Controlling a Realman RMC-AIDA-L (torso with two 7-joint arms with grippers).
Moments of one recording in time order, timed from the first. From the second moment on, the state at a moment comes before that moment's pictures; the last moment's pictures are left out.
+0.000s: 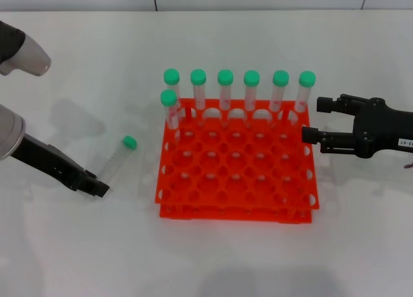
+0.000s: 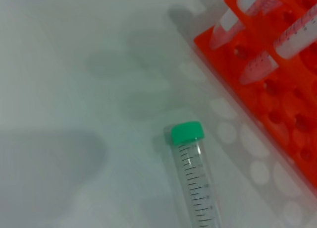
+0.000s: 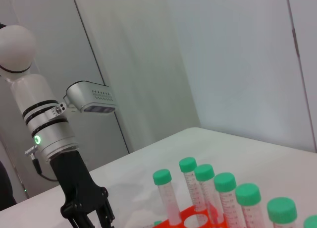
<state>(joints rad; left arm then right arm) -0.68 -2.02 0.88 0.84 2.66 1.59 -2.11 0.41 2.01 -1.05 -0.70 -1.59 -1.46 1.41</state>
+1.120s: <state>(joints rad) -0.68 -2.01 0.88 0.83 2.68 1.55 -2.13 0.41 2.01 -1.05 -0.71 -1.59 -1.46 1.41</state>
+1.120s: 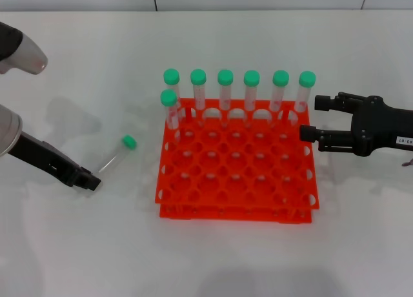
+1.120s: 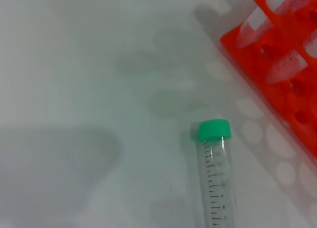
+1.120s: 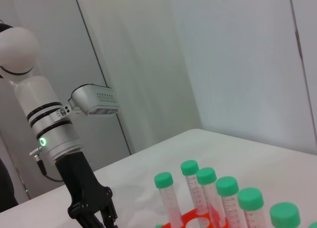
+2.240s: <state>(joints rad) -0.66 -1.99 0.76 0.88 2.56 1.55 -2.10 0.41 2.01 -1.04 -0.71 -1.59 -1.46 1.41</state>
